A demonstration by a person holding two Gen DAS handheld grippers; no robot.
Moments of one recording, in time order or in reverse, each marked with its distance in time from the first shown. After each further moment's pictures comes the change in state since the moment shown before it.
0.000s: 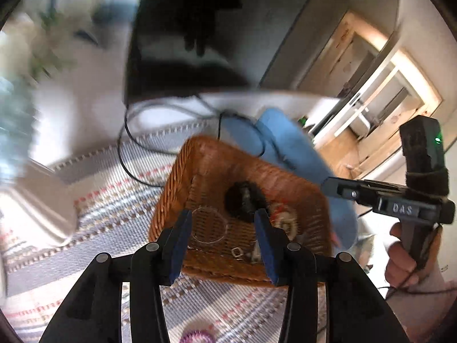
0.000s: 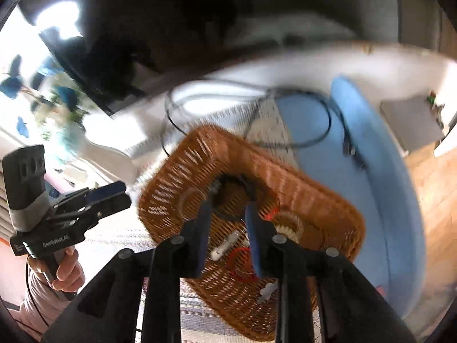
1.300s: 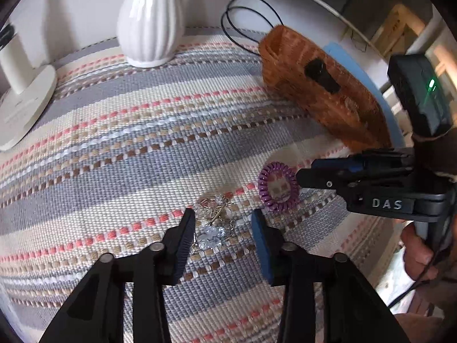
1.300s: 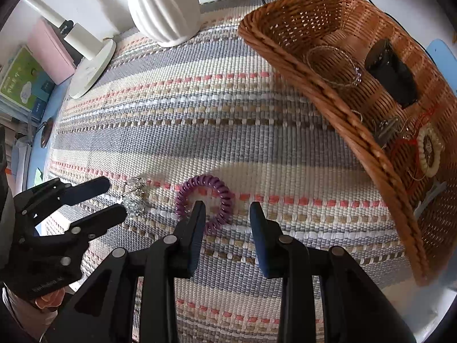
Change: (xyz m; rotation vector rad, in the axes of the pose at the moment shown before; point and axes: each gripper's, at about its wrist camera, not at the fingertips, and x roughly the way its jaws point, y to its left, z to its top) left arm -0.038 0.065 -0.197 -0.123 0.166 0.244; right arm 0.122 0.132 -0.146 -0.235 0.365 -0.033
